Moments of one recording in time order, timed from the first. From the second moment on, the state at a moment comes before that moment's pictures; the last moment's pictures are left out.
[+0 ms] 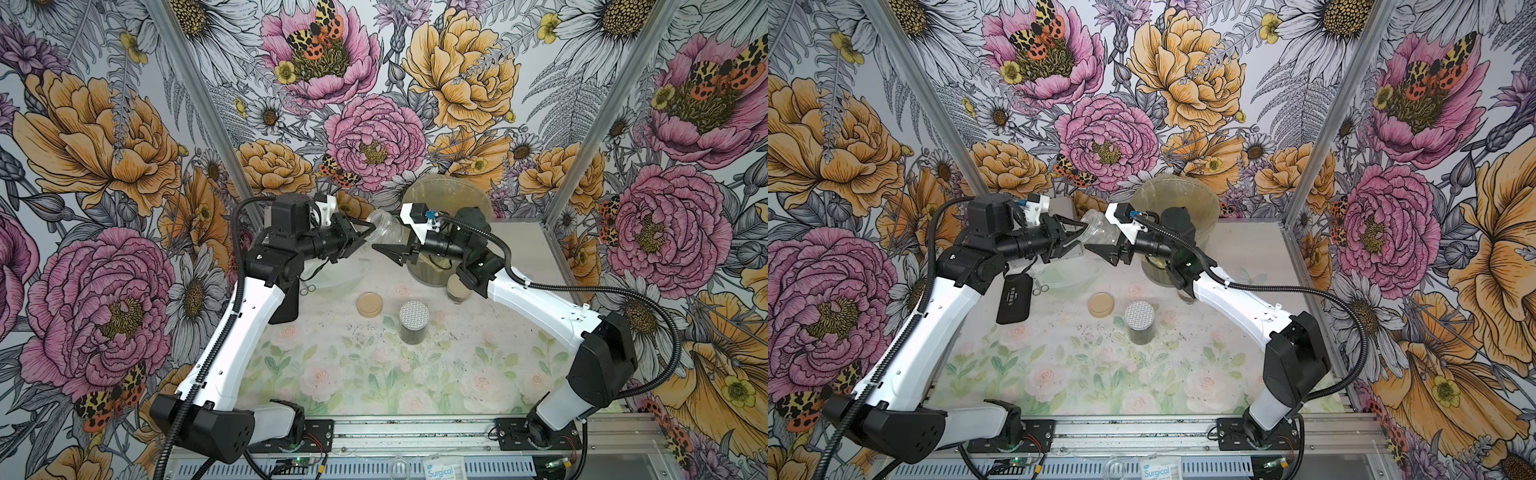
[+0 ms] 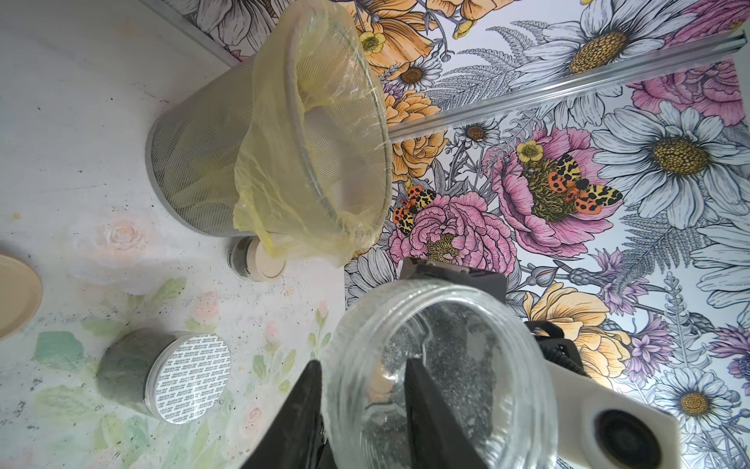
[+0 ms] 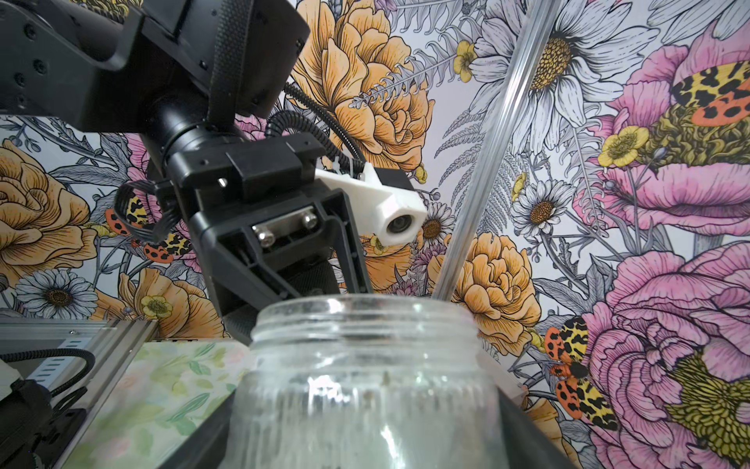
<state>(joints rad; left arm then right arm) -0.28 1.30 1.51 -0.65 0.61 -1.03 0.63 1.62 1.40 0.33 -0.71 -0.17</state>
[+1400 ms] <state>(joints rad) -0.26 1.60 1.86 -1.08 0.03 -0.63 0.65 1.35 1.33 -0.09 -0.16 -0.25</state>
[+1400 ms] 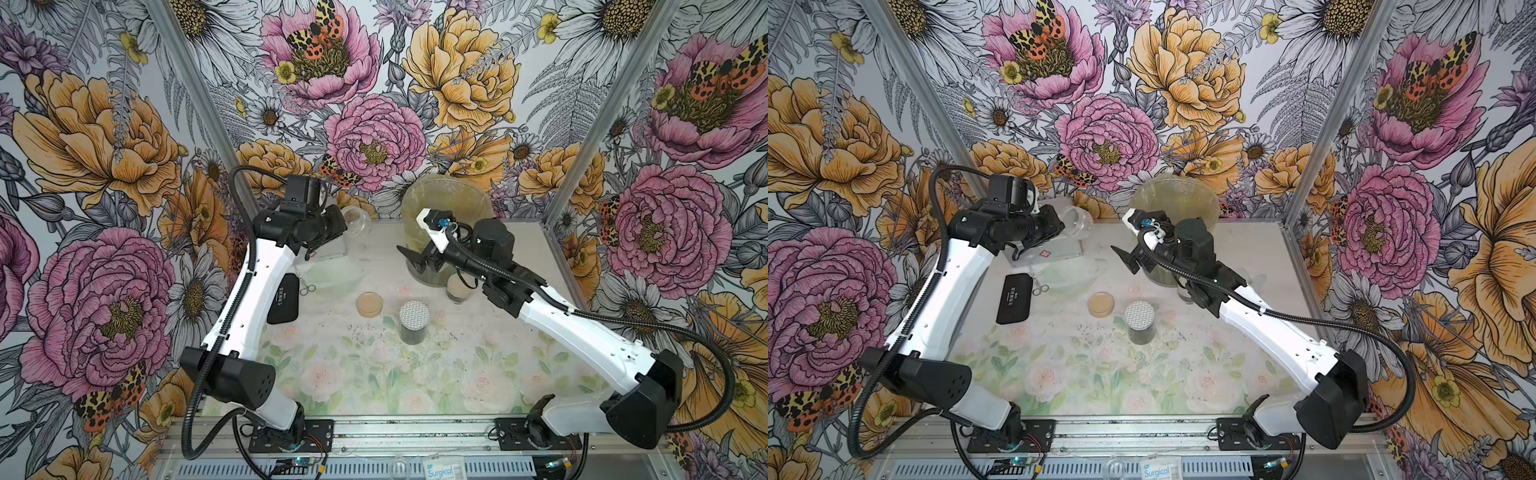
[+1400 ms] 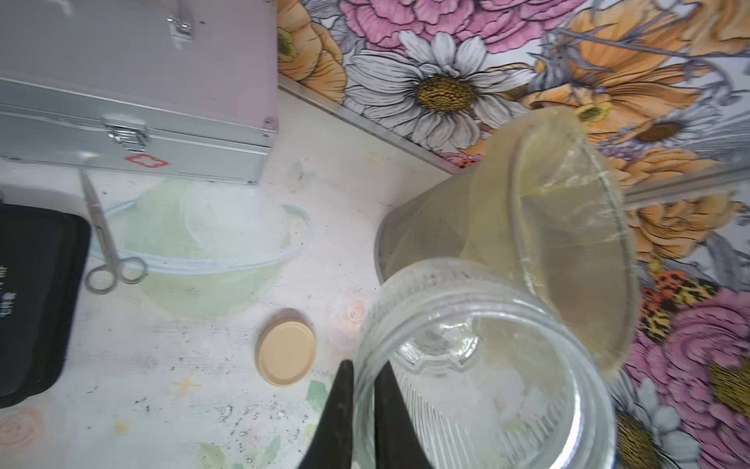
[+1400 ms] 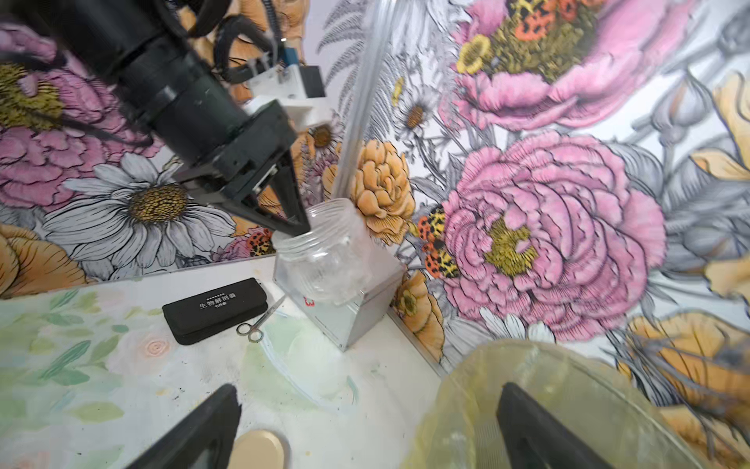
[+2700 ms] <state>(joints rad) -0.25 2.06 1.65 -1.02 -0.19 -0.62 0.57 1.19 1.46 -0.64 -0.11 0.24</state>
